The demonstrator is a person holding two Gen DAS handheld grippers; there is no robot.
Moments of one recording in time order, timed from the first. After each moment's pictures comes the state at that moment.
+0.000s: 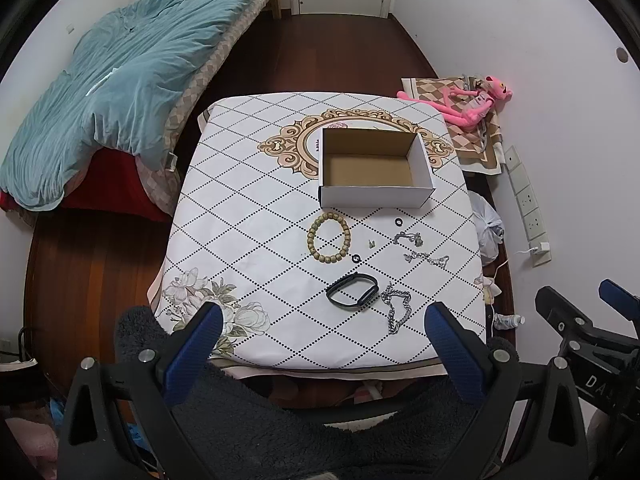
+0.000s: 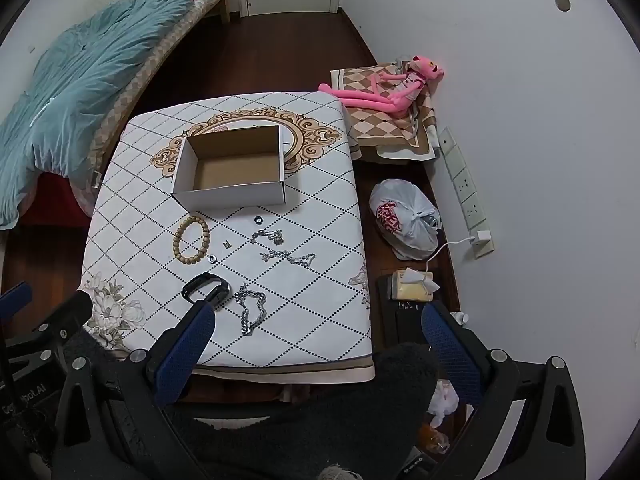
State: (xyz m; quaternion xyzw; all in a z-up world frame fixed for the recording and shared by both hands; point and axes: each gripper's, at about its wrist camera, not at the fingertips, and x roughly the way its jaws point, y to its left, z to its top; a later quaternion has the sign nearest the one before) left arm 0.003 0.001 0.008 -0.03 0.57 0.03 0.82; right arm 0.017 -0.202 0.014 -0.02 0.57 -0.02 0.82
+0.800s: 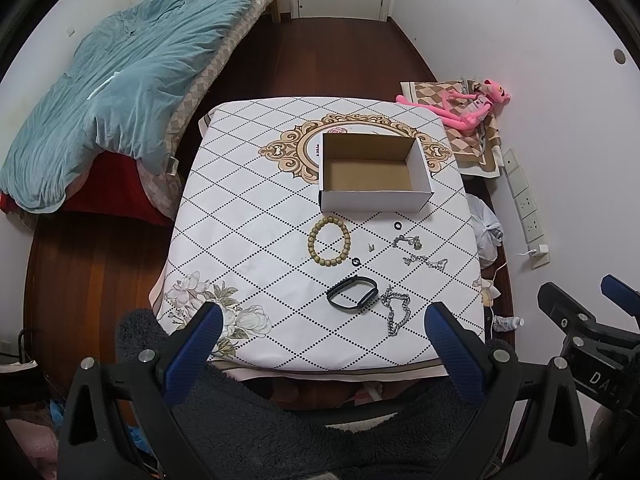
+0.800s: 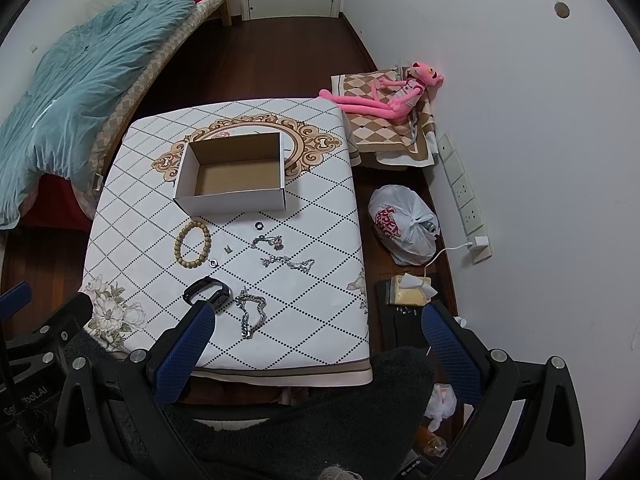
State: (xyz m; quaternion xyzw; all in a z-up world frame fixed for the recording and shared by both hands) left arm 0.005 0.000 0.014 -0.03 0.56 0.02 0.82; right arm 0.012 -0.202 0.021 -0.02 0.56 -0.02 0.83
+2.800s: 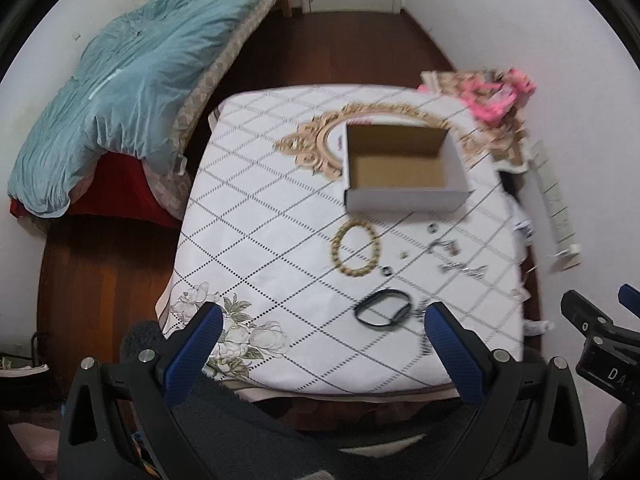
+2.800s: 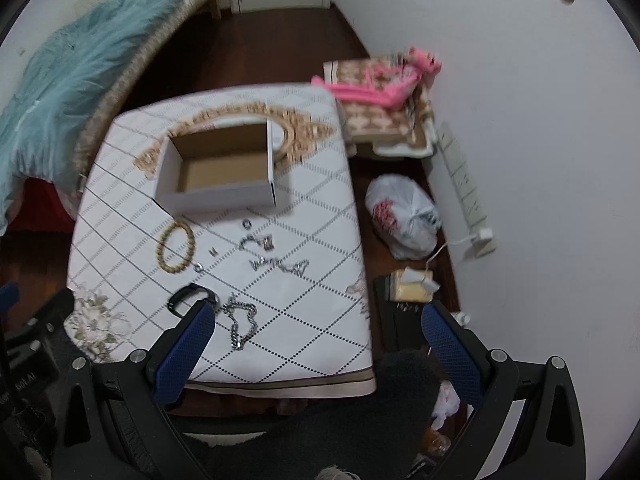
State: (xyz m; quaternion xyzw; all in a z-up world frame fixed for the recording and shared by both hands) left arm 0.034 0.013 -0.043 0.00 0.58 0.05 0.82; right arm 0.046 -0.204 -0.043 -0.01 0.59 -0.03 0.80
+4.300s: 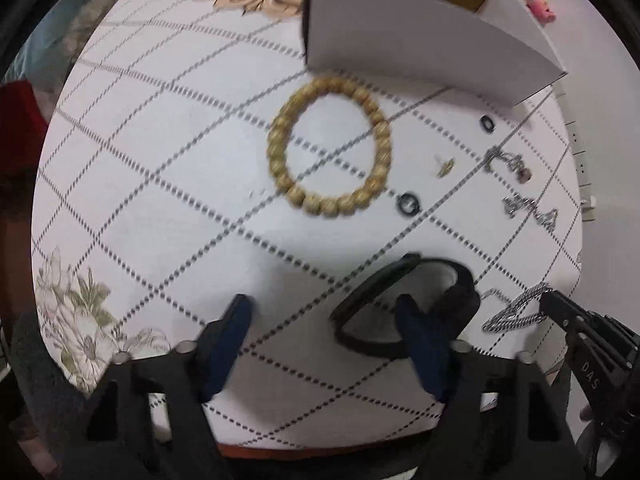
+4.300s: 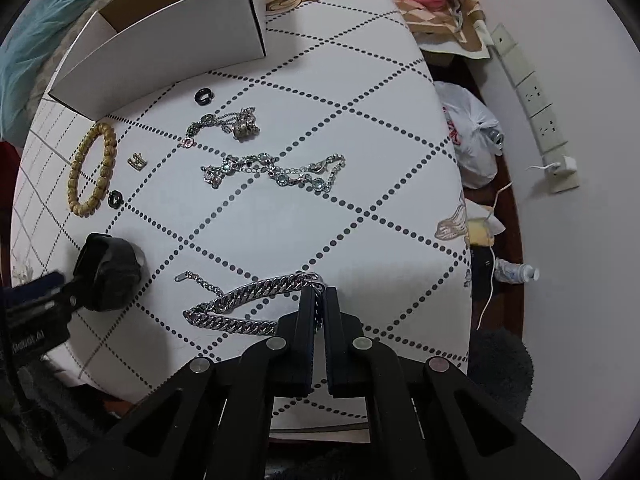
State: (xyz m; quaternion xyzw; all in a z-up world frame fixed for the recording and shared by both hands) left arm 0.078 0.021 -0.241 -0.05 0.69 -0.02 0.73; right arm 0.056 -0.196 -0.235 0.02 0.69 0.00 0.73
